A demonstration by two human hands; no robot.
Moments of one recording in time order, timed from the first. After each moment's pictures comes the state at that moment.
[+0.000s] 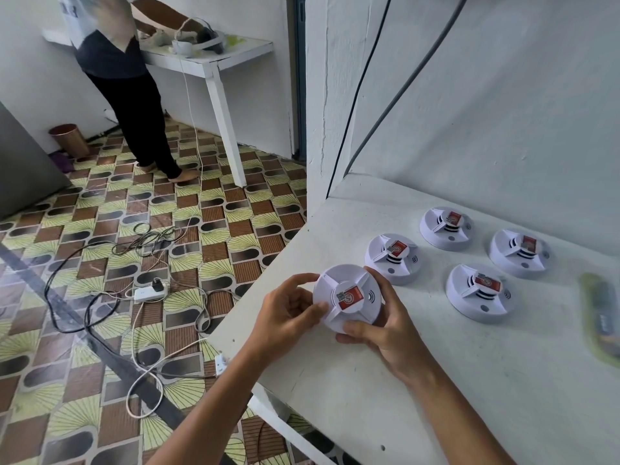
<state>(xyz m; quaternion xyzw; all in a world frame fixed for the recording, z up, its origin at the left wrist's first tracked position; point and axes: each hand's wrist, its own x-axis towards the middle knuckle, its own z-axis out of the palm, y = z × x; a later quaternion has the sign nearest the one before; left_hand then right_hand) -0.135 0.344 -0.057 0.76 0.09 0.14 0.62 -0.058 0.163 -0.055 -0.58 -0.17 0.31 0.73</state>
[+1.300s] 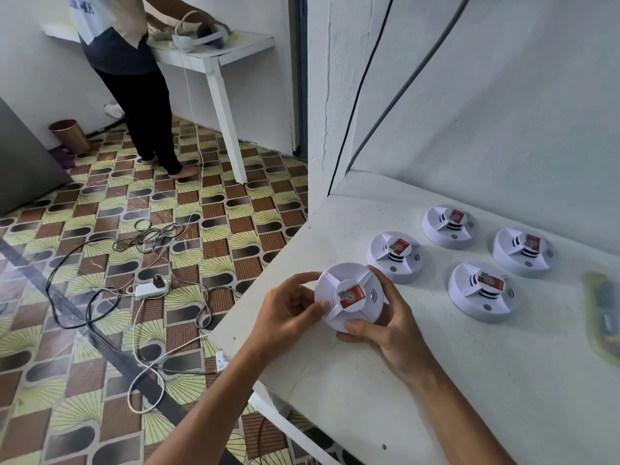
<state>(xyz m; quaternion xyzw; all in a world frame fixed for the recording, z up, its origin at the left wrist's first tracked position) -0.136 0.344 -0.056 0.76 0.09 0.14 0.63 -0.060 0.163 -0.055 -0.57 -0.17 0.30 0.75</state>
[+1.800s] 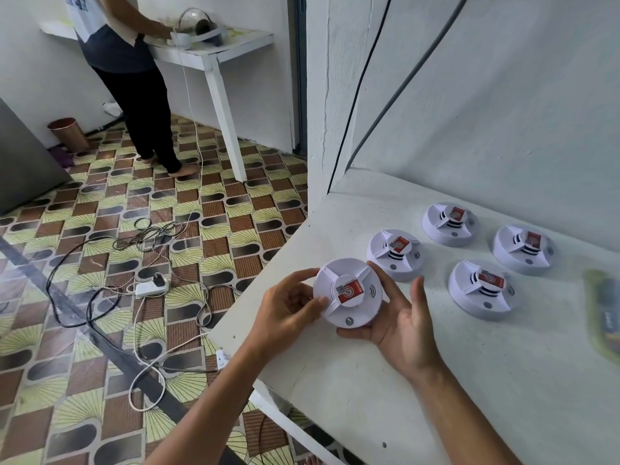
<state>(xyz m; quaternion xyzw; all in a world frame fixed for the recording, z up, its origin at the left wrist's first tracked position) -0.135 0.345 -0.059 0.75 0.09 0.15 0.63 -0.056 0.165 -0.047 -0.41 -0.08 0.40 0.82</state>
